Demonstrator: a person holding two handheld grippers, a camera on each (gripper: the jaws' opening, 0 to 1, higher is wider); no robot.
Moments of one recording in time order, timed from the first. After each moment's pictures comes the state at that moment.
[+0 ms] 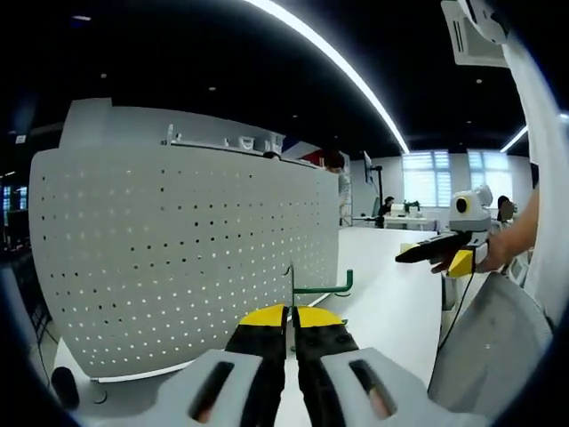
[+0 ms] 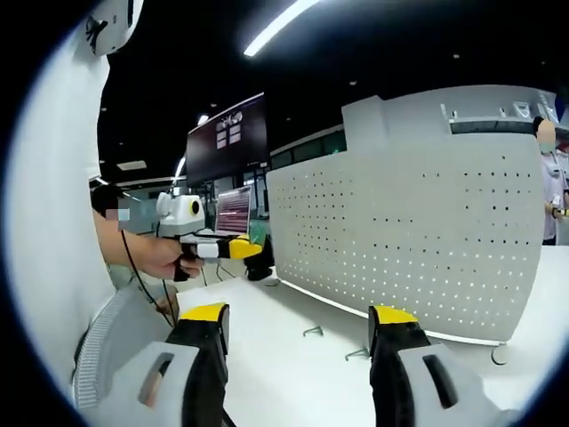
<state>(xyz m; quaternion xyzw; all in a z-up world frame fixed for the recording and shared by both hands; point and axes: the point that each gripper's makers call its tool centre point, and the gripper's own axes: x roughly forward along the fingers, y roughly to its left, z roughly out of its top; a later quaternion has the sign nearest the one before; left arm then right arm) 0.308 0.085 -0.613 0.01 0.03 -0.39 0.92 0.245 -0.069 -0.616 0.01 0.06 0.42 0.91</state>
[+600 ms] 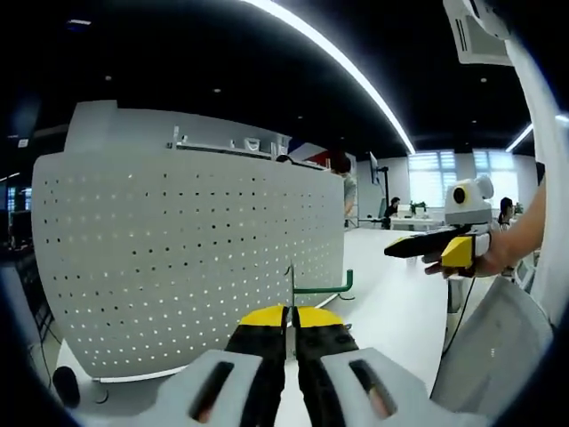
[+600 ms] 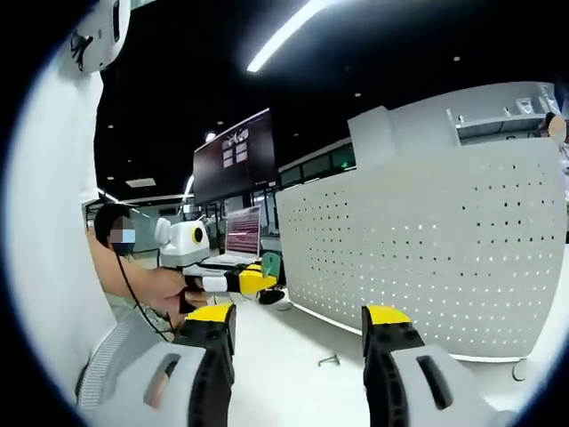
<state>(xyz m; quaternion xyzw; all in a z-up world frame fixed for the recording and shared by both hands) 0.311 0.079 -0.609 0.01 0.03 -0.37 0.93 0.264 -0.034 -0.590 0.04 0.03 0.44 0.90</state>
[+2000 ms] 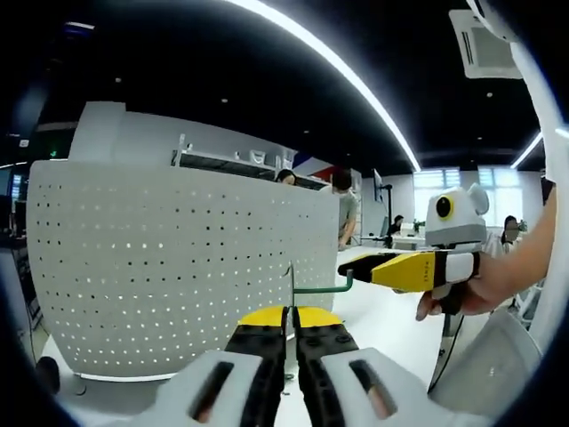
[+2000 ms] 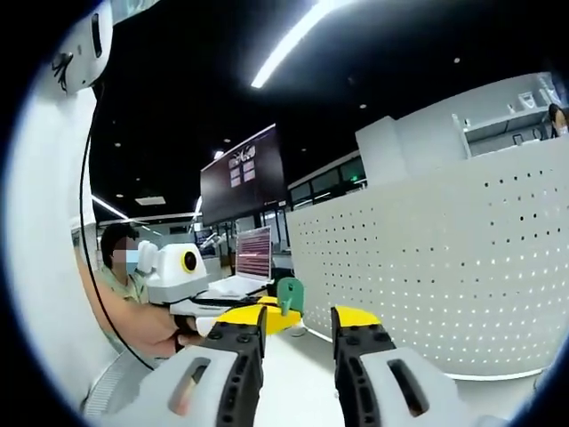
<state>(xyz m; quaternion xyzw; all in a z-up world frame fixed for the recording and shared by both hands) 0.302 0.037 -0.586 -0.02 0.00 -0.35 0.93 0.280 -0.001 -0.562 0.08 0.00 0.46 0.88</state>
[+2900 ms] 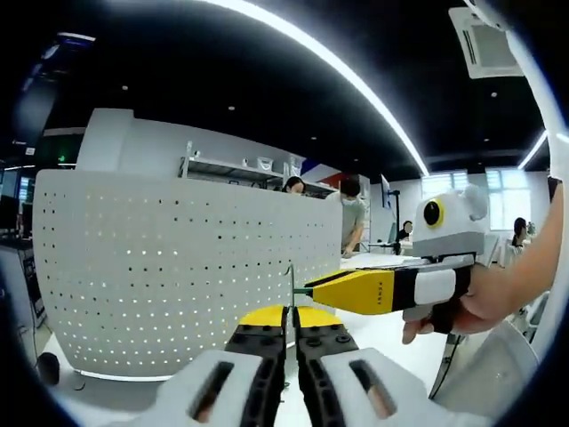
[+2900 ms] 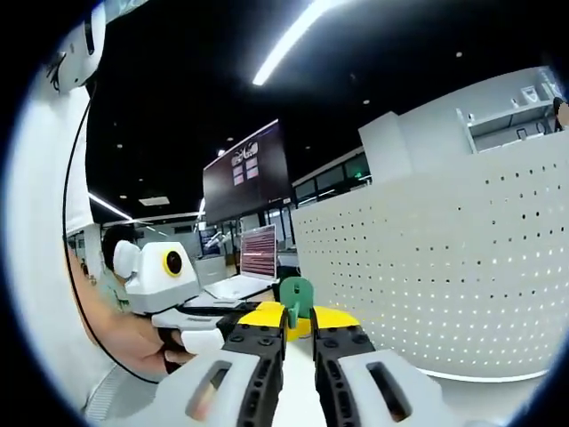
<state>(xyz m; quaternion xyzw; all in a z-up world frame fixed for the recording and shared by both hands) 0.295 0.027 -0.578 -0.03 -0.02 -0.34 0.94 0.286 0.023 -0.562 0.08 0.01 0.48 0.88</state>
